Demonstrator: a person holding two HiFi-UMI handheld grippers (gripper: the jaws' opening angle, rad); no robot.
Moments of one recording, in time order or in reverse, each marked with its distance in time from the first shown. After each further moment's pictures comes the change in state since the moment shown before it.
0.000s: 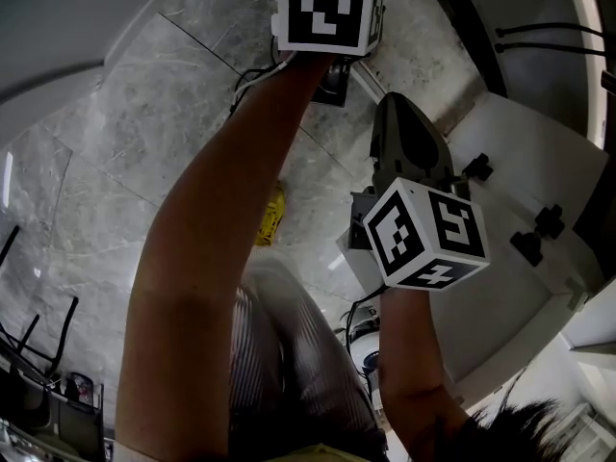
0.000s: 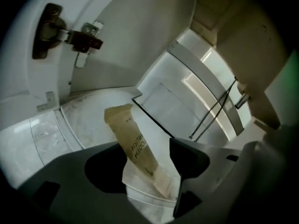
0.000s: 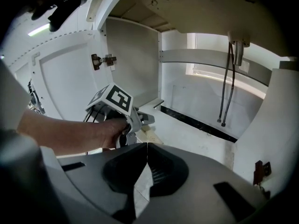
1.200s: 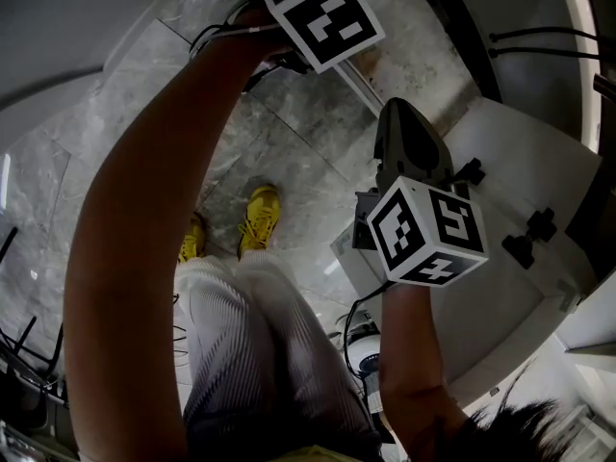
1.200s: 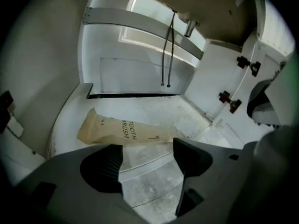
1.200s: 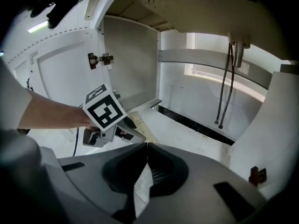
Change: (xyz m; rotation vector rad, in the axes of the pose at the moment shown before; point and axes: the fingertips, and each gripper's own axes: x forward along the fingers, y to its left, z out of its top) left arm -0.004 -0.014 -0.047 0.816 0.444 -0.199; right arm 0.001 -0.016 0.004 -0.021 0.009 -0.018
